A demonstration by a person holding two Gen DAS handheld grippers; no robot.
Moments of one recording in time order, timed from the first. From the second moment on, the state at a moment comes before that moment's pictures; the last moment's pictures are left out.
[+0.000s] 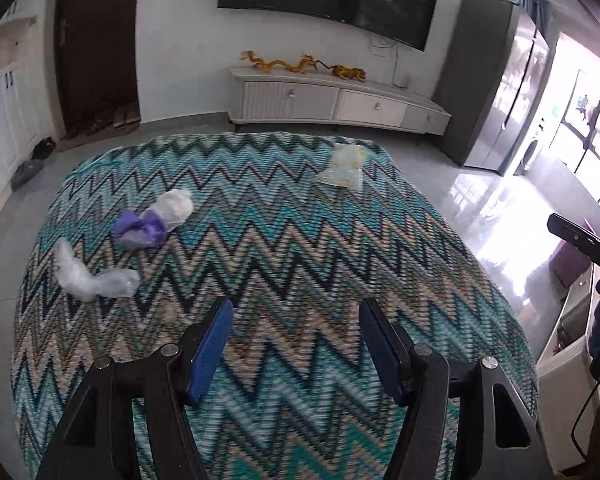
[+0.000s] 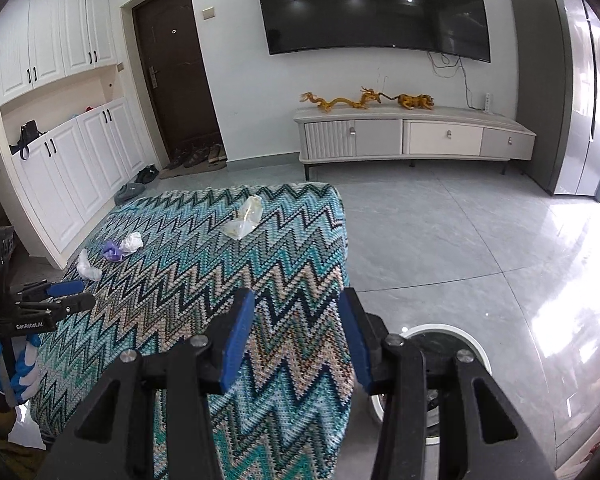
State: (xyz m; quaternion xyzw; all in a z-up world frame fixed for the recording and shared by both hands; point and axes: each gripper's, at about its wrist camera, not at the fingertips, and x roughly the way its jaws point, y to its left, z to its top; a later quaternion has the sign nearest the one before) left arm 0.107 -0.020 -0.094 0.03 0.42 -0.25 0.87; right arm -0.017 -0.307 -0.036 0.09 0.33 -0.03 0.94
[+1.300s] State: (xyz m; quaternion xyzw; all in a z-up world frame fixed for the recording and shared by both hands) left arm 0.294 0.041 -0.173 0.01 0.48 -0.18 0.86; right arm 0.209 -0.251 -0.127 0.13 0.41 0.05 0.90
